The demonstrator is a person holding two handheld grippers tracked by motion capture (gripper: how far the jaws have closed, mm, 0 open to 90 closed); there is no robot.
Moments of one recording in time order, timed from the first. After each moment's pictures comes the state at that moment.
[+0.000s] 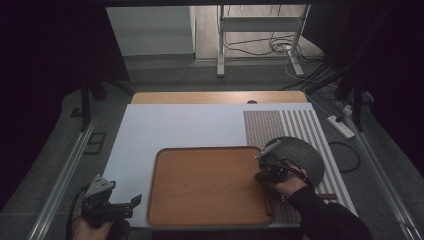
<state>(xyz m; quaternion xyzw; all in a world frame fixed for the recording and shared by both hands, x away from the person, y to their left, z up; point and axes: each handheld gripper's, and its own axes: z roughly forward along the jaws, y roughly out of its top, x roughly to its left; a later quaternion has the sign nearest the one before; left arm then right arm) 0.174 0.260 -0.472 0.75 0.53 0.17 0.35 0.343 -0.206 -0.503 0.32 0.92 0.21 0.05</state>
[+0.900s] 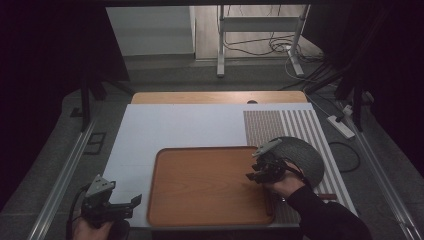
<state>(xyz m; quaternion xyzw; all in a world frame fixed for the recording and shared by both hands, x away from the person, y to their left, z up) 0.174 0.260 -0.473 0.75 0.53 0.17 0.35 0.338 -0.195 -0.486 0.29 0.91 0.27 0.07</state>
